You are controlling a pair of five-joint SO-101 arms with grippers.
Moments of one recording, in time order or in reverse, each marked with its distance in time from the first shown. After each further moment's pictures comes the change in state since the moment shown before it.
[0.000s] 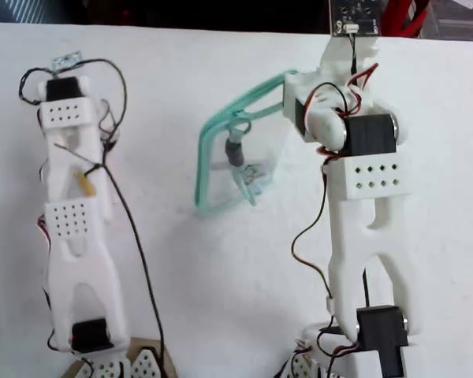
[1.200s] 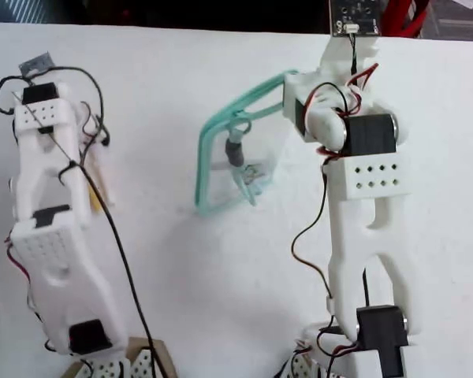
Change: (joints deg) left arm -4.9 -21.9 39.8 -19.7 4.9; right arm 0.0 0.0 0.0 0.0 0.0
